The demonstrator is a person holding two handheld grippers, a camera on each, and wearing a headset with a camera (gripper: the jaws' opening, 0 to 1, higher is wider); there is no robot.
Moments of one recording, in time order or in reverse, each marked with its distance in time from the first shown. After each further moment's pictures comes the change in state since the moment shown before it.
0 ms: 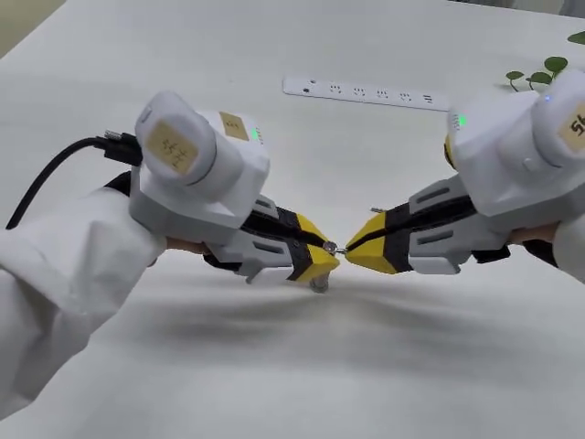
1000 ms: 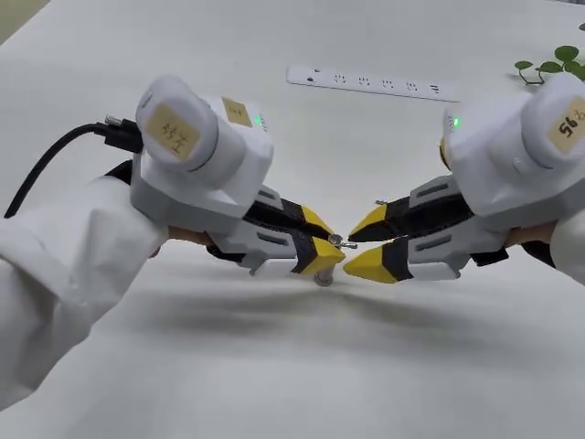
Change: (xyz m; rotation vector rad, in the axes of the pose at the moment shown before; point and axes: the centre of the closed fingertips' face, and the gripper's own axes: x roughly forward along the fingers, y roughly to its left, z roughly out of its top) left arm 0.003 -0.001 0.001 -0.016 -0.003 -0.010; right arm 0.006 -0.005 -0.014 0.033 0.024 -0.007
